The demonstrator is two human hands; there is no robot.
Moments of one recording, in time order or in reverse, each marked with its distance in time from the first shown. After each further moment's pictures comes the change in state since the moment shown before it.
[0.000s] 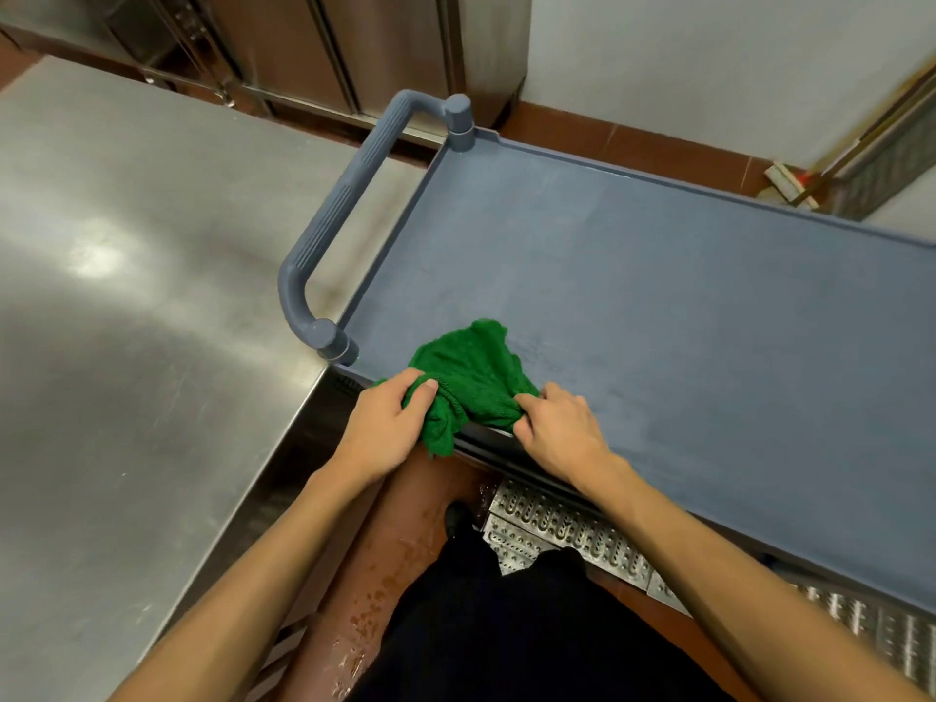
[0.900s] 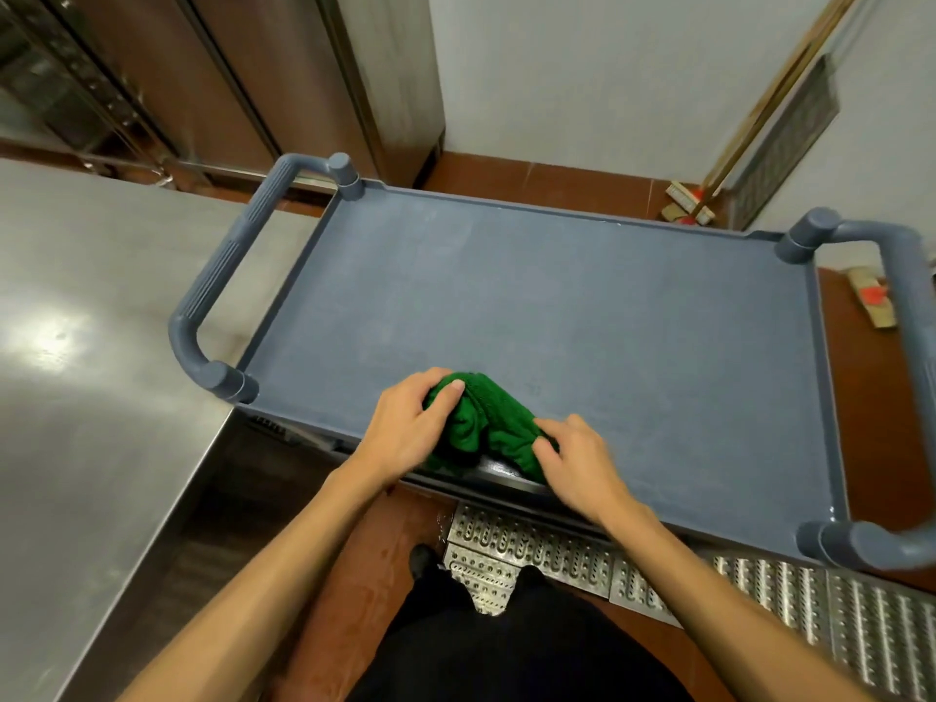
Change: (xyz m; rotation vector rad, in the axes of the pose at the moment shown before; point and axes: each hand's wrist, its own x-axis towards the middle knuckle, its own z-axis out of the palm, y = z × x) left_hand -0.015 0.155 0.100 -0.038 -0.108 0.161; right_hand -0.112 0.140 -0.025 0.415 0.180 0.192
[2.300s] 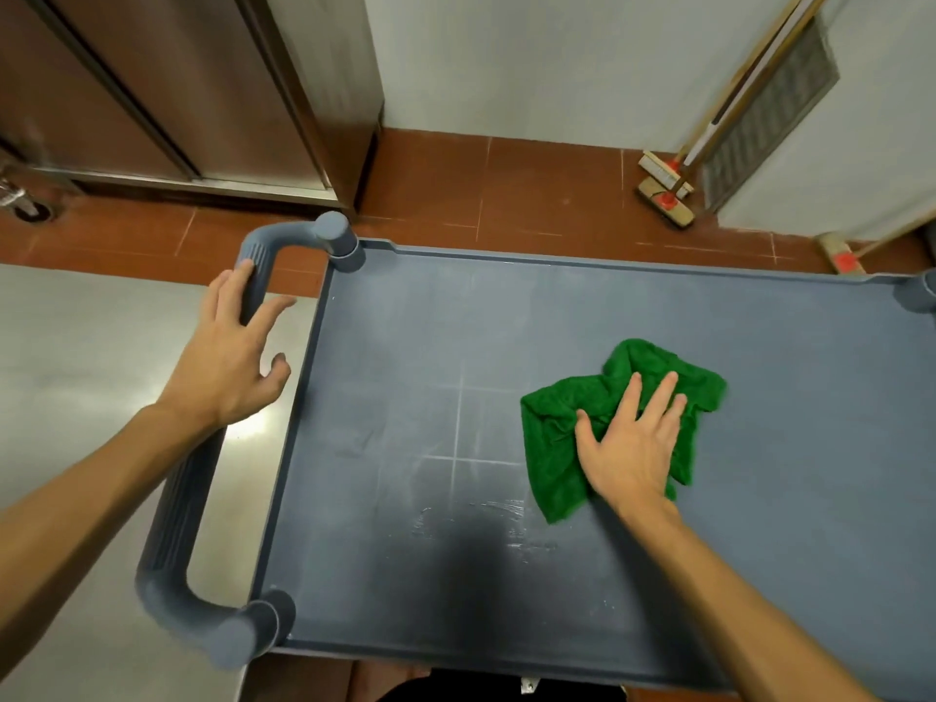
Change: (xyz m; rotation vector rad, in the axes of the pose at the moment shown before) left_hand 0.329 -0.202 -0.261 0.827 -0.023 0.303; right_hand 0.241 -0.072 0.044 -0.229 0.393 0.552
